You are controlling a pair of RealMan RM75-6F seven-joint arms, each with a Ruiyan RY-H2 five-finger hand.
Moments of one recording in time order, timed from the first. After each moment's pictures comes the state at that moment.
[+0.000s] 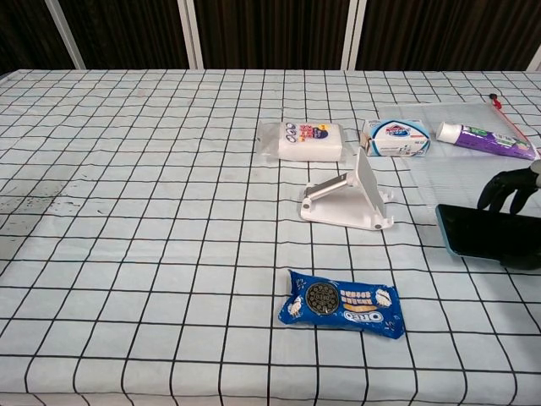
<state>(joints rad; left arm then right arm) -0.10 -1.12 -0.05 -1.64 1.44 1.45 0.11 0.36 -1.42 0.08 -1.67 -1.15 1.19 -0.36</state>
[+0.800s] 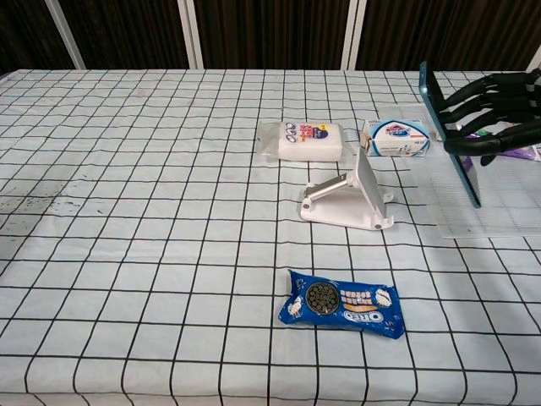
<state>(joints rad) -0.10 -1.12 -0.05 -1.64 1.43 1.44 0.10 0.36 -1.46 0.30 -1.77 -1.12 1.15 0.26</state>
